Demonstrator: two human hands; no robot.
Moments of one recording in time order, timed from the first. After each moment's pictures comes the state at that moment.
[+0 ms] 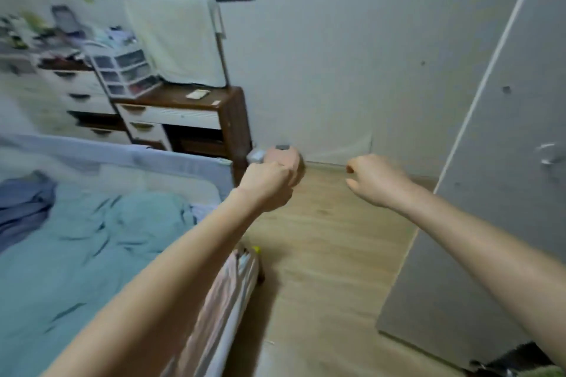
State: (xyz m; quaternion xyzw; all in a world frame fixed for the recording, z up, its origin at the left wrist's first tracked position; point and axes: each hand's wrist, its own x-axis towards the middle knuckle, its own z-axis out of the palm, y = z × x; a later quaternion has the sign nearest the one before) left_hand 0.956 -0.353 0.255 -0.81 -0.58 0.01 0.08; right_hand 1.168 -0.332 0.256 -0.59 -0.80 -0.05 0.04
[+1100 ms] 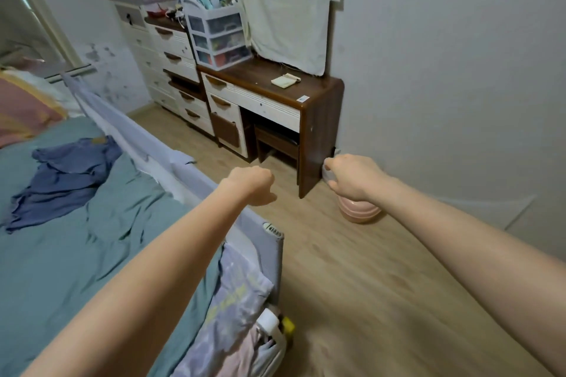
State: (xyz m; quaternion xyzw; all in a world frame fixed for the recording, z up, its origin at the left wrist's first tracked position) left_hand 0.696 0.060 0.188 -0.60 -0.78 0.15 -0.10; right_hand 0.881 0.162 0.197 -0.32 -0.95 -0.04 -0.03
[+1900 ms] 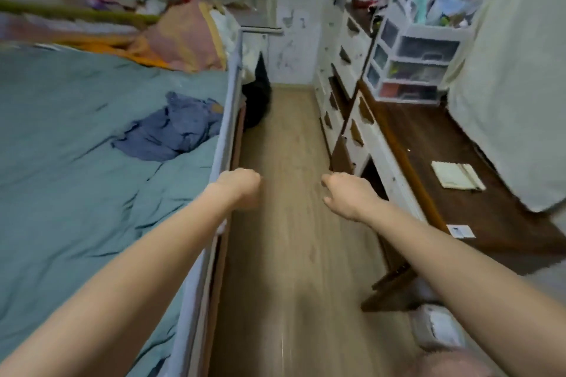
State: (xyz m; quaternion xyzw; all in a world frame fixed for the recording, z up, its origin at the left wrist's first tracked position) left_hand 0.361 0.275 0.154 -0.25 -0.95 0.07 -0.17; right_hand 0.414 0.492 0.152 0.05 -0.99 -0.02 -0.09
